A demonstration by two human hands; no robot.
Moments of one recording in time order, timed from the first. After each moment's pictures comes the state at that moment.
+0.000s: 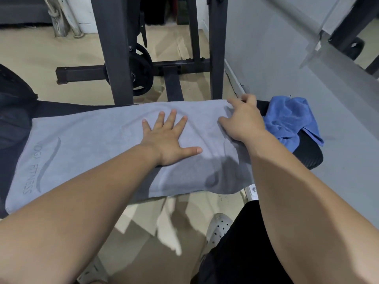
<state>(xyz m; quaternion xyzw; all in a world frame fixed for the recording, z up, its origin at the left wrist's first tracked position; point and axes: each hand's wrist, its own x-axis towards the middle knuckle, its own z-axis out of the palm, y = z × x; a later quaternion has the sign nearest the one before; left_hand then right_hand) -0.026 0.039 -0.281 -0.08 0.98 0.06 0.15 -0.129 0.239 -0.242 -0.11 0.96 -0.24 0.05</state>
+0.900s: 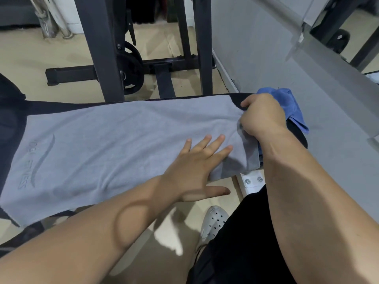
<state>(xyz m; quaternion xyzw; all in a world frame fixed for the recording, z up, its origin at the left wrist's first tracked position) 0.030 0.138 -0.286 0.19 0.97 0.13 0.04 -0.125 0.294 -0.221 -0.01 0.98 -0.19 0.03</state>
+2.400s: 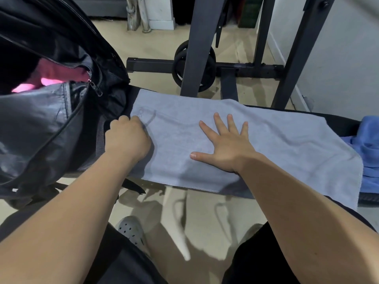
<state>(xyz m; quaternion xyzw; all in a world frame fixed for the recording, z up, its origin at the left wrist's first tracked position) 0.134 -0.135 -0.255 -0.40 0.92 0.04 -0.02 -0.016 0.078 -0.280 -0.42 0.90 -0.02 0.14</state>
